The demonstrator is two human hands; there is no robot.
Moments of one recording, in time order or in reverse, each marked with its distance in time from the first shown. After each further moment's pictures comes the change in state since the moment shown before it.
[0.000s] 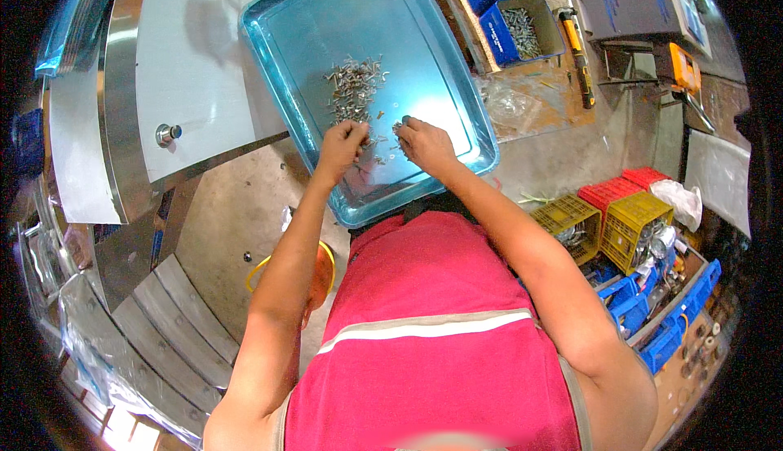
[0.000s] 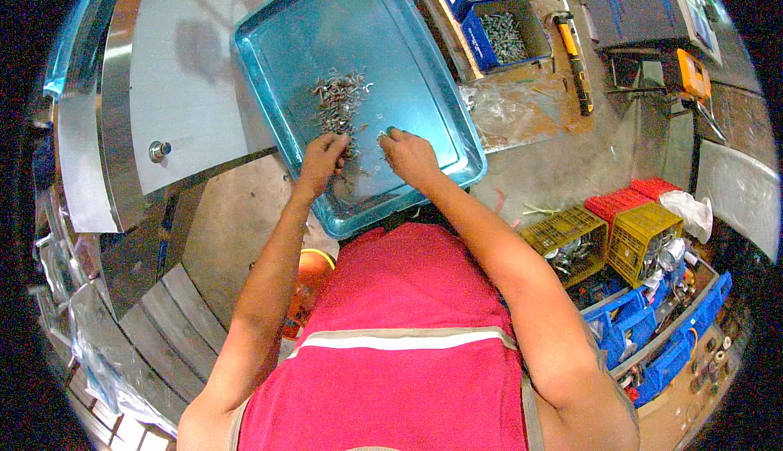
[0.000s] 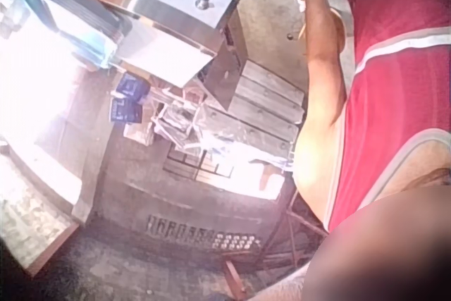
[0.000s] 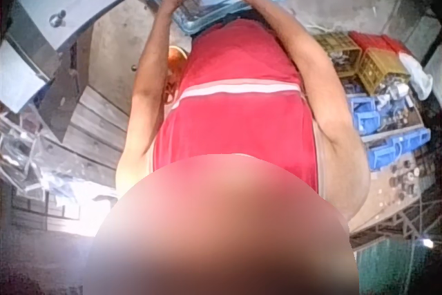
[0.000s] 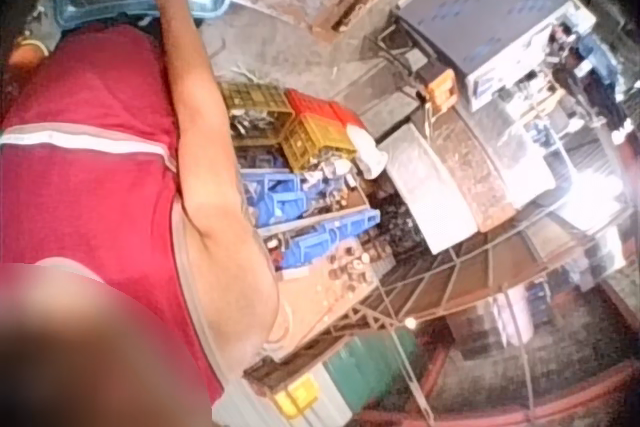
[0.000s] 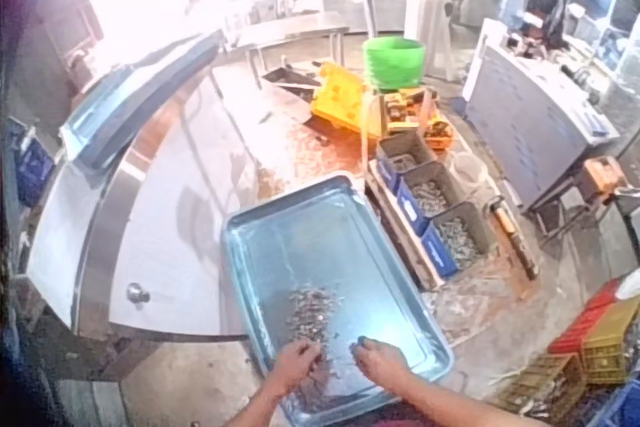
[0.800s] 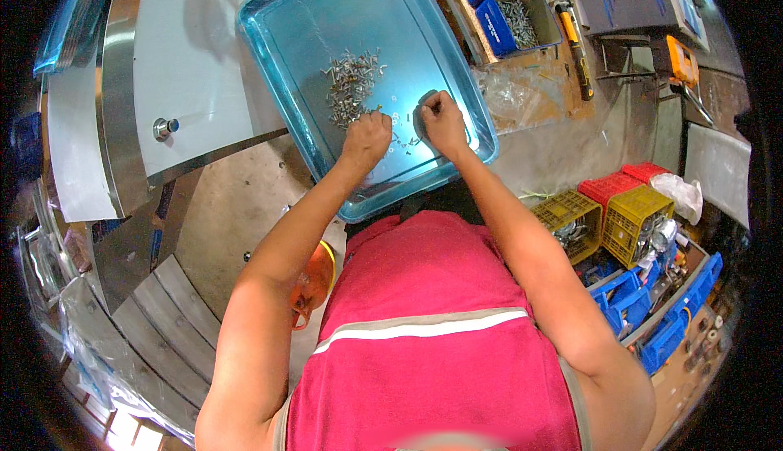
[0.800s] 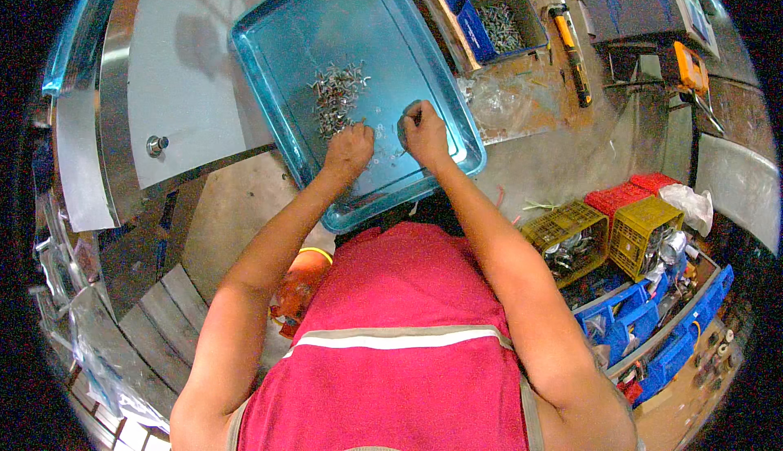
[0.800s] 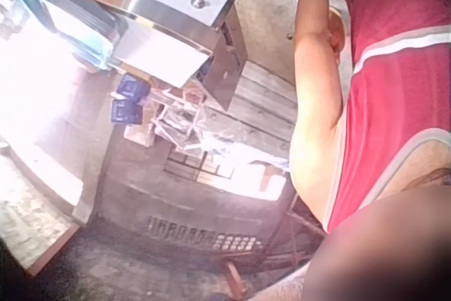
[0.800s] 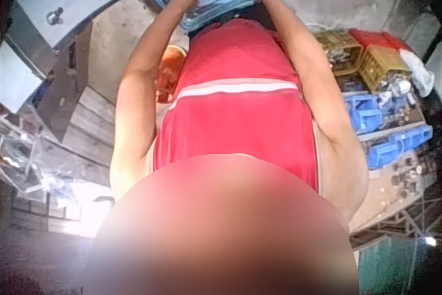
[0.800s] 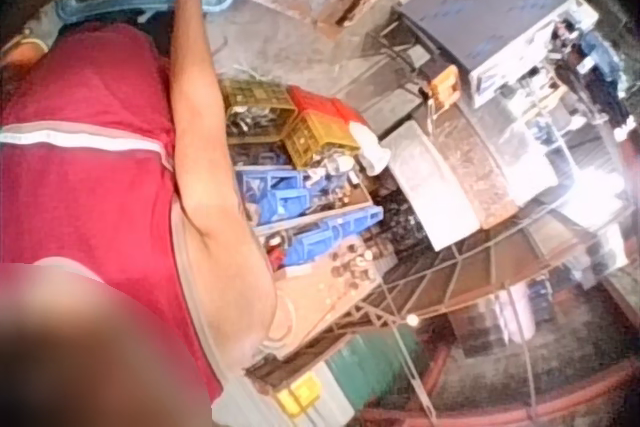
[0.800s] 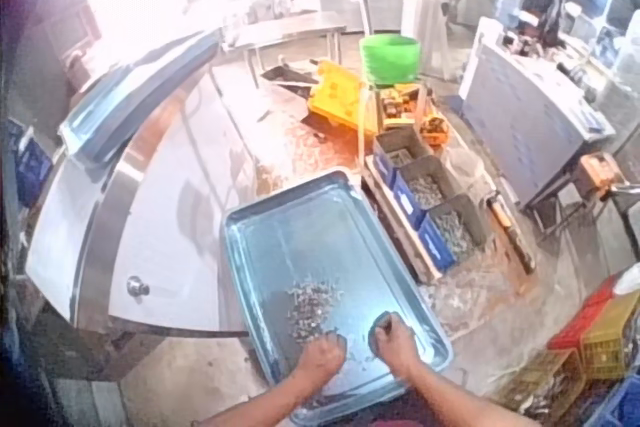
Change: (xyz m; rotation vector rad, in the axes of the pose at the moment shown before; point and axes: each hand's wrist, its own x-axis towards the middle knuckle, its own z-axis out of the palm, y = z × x) left_hand 0.028 -0.020 0.052 1.452 0.112 0.779; right_hand 0.002 0.022 -0.002 0.510 0.384 0.453
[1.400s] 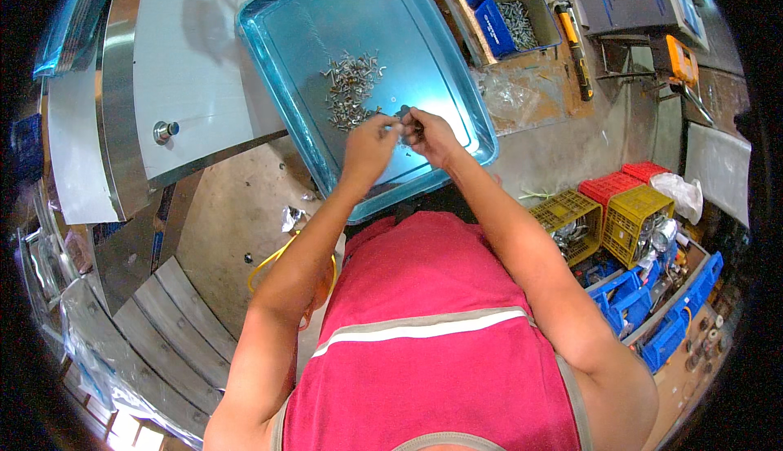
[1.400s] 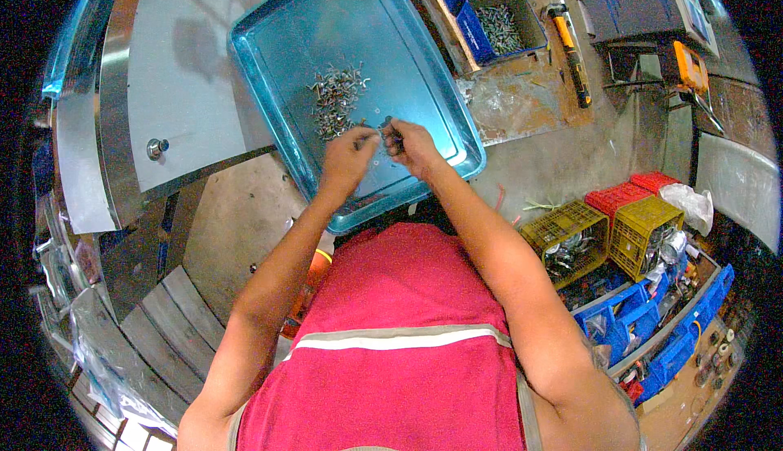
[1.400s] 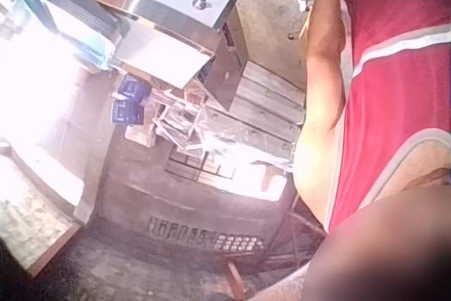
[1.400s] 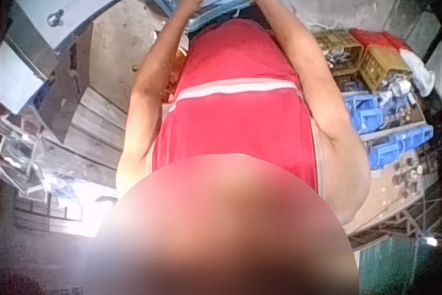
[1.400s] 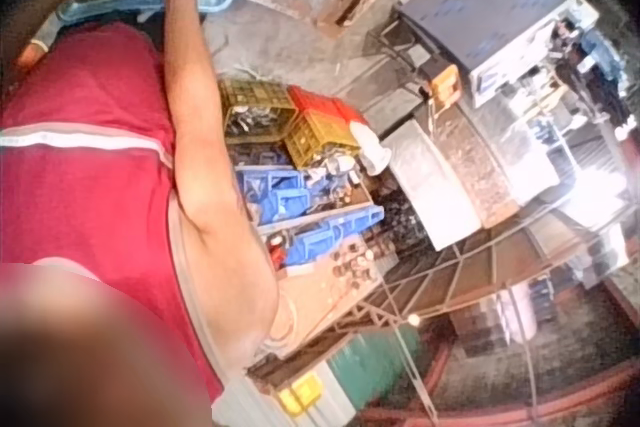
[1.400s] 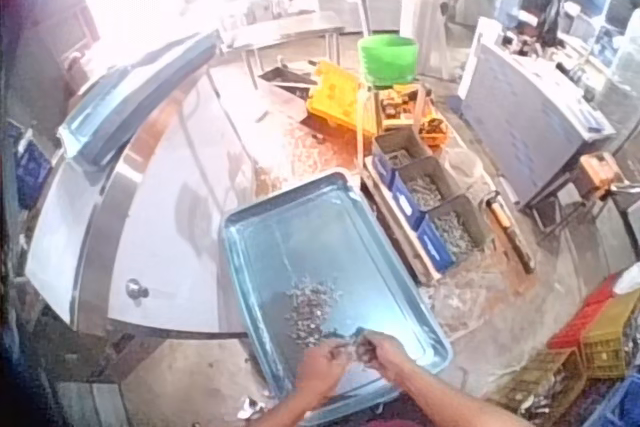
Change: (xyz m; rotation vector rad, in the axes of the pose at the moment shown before) left_hand -0.002 0.028 -0.085 -1.065 0.042 -0.639; right_hand -0.005 -0.001 0.016 0.943 -0.410 0.747
